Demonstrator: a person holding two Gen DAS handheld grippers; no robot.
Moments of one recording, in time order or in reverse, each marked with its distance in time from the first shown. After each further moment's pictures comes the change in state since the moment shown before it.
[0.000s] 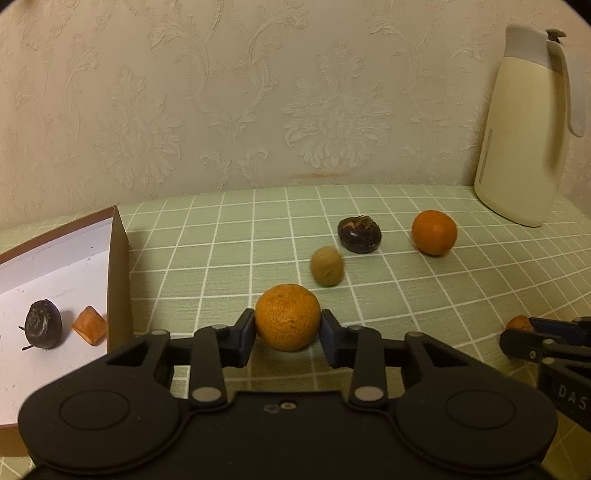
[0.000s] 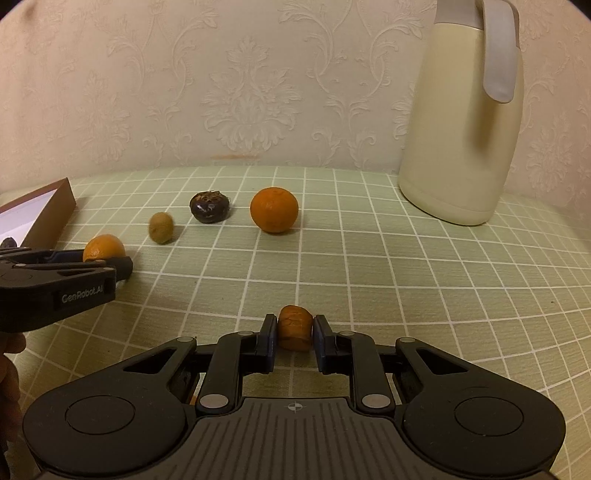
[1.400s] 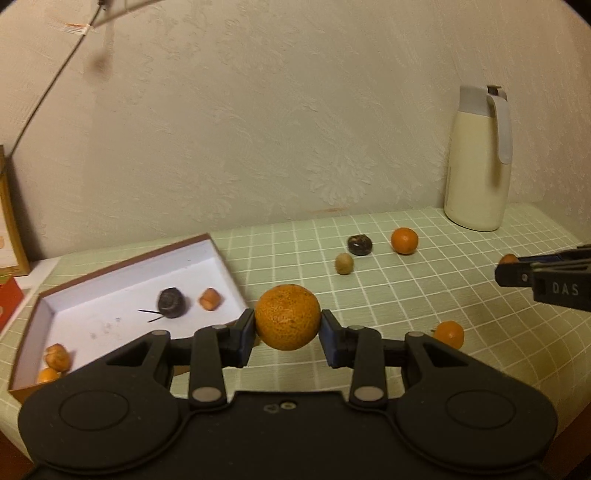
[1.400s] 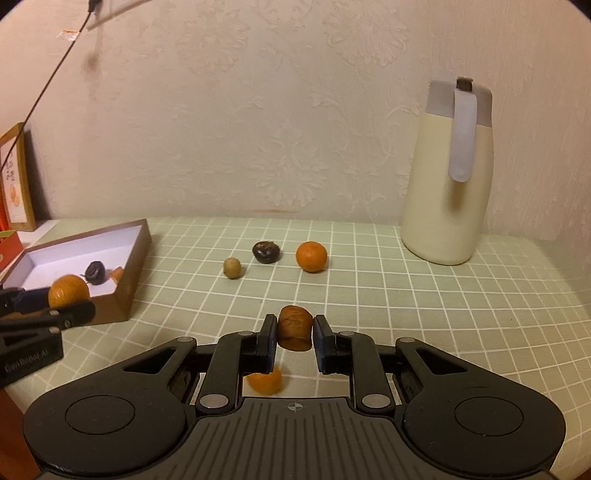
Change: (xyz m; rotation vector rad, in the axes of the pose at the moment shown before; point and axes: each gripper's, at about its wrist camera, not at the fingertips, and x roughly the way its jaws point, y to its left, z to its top) left arm -0.173 0.019 -0.032 0.045 -0.101 0.070; right arm -0.131 0.013 -0.002 -0.026 -0.119 0.102
